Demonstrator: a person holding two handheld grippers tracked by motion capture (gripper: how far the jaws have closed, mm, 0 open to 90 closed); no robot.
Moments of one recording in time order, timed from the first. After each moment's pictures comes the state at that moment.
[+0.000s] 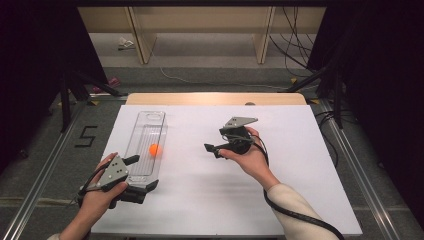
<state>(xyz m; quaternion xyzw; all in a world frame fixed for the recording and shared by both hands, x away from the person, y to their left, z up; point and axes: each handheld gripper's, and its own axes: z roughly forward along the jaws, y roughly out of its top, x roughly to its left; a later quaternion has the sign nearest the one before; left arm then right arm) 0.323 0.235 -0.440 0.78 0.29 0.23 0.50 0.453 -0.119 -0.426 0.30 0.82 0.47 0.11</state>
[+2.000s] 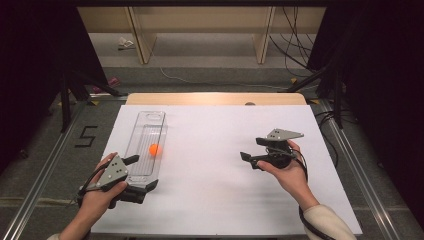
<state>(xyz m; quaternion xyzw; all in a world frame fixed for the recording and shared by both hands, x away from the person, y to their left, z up) 0.322 0.236 -0.440 0.78 0.29 0.23 0.50 0.409 -0.219 -0.427 0.35 0.80 0.47 0.15</state>
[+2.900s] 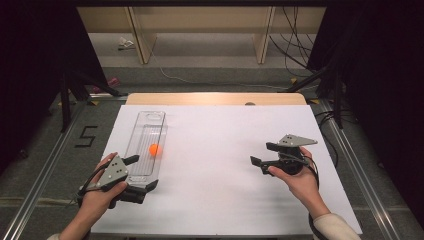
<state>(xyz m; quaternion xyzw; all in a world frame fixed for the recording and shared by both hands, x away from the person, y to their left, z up) 0.322 0.235 -0.440 0.78 0.29 0.23 0.50 0.392 -0.245 -0.430 0.37 0.79 0.47 0.15</state>
